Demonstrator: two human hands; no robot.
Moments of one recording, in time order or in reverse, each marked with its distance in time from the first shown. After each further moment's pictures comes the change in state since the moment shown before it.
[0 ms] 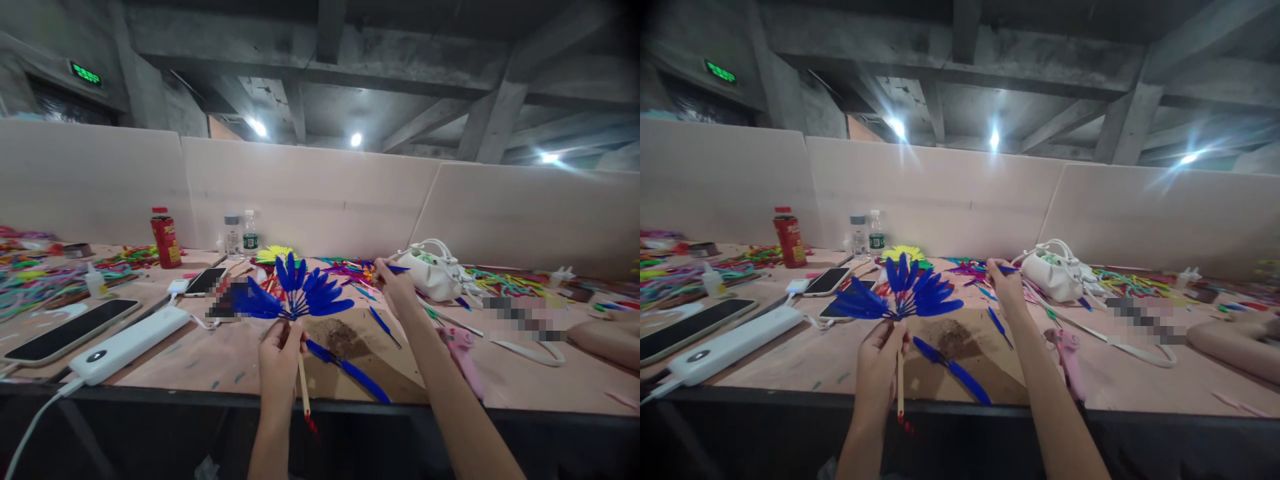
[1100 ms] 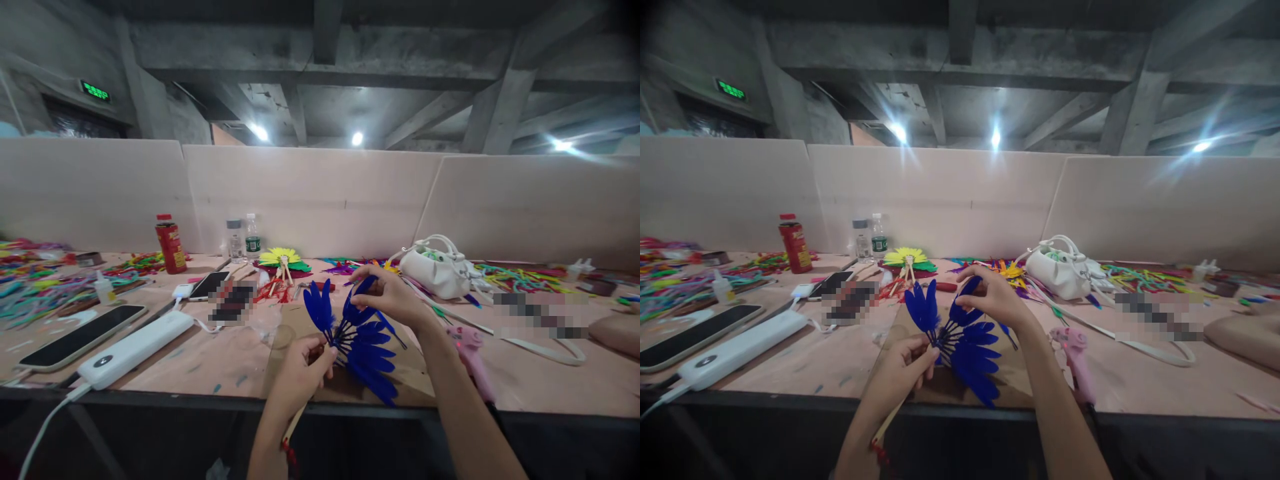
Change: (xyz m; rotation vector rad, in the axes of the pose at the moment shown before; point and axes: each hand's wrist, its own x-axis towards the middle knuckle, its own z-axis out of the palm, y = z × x) left_hand -0.005 0.001 0.002 0.388 -0.600 -0.088; right_hand -0.035 -0.059 0.013 -0.239 -0.530 0.057
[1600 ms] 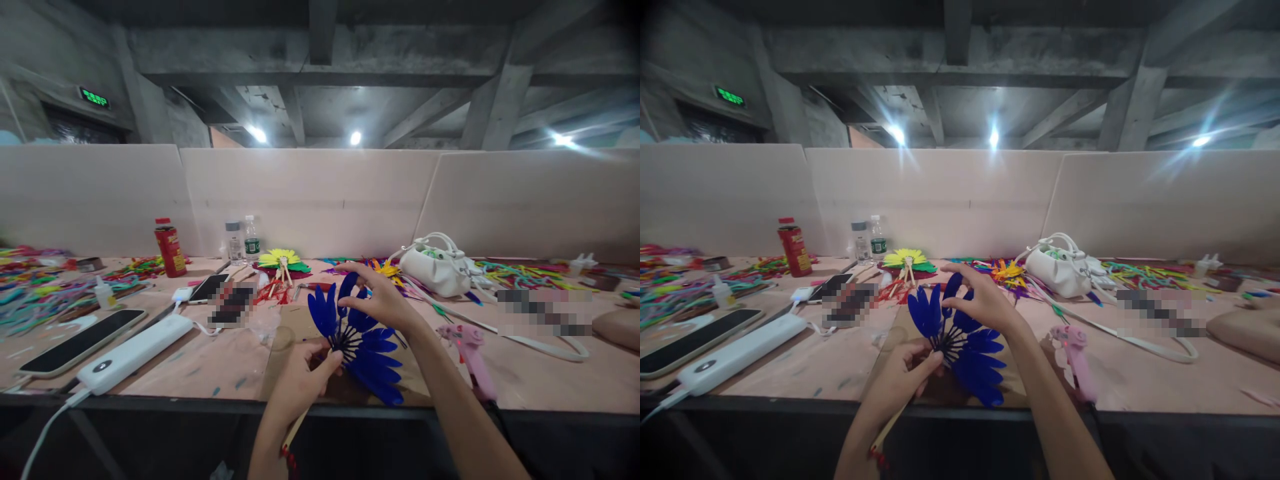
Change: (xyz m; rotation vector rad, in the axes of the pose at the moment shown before) left_hand -0.007 0.004 0.003 0.072 -0.037 -0.037; right_hand 0.005 0.004 0.014 -0.303 0.057 -0.248
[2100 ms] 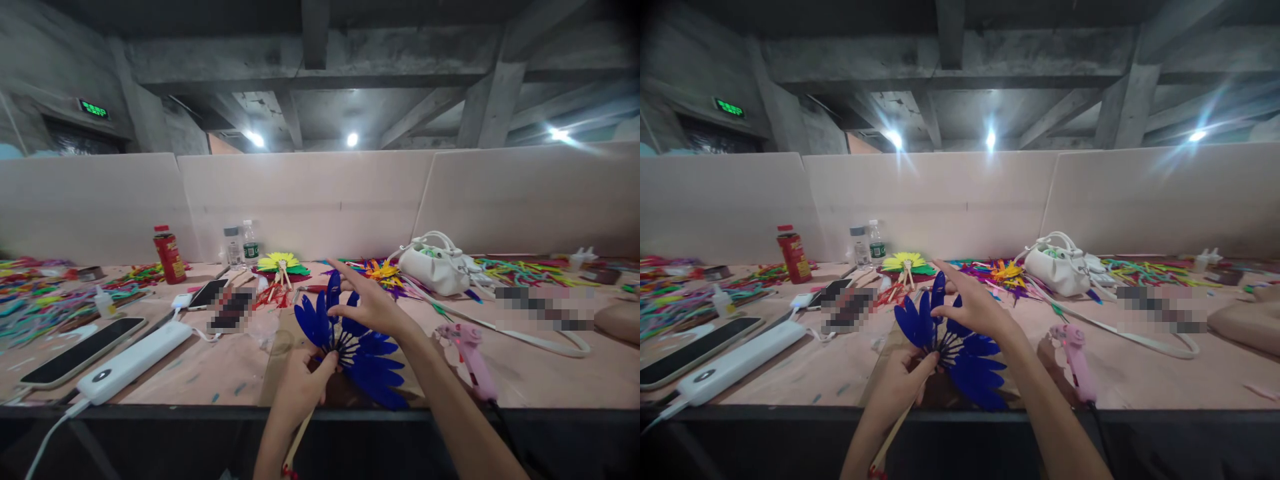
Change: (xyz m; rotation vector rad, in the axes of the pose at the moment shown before) left_hand 0.006 -0.021 0.006 0.051 0.136 -0.024; right_hand -0.001 -0.007 0.009 -0.117 -0.047 -0.046
